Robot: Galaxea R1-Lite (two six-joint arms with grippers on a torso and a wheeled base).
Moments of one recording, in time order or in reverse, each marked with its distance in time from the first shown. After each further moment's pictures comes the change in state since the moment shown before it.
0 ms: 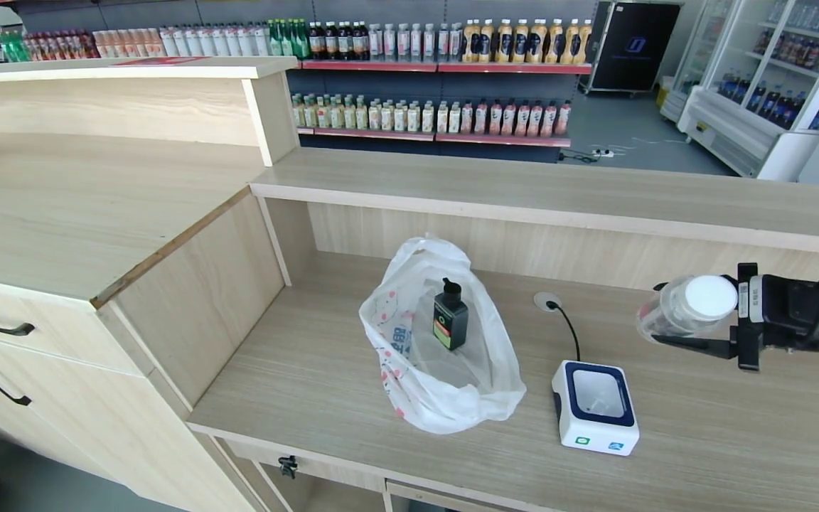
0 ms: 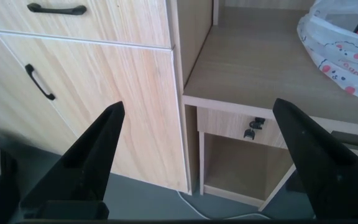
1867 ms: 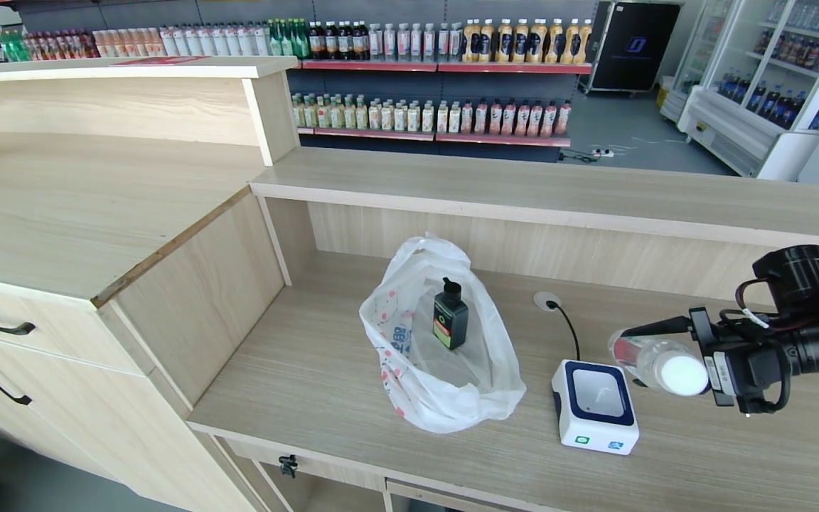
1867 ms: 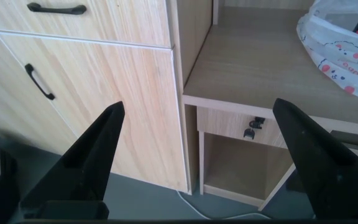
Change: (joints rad) left arm 0.000 0.000 0.000 0.000 0.000 0.000; right arm 0.025 0.192 -0.105 0.265 0.017 -0.560
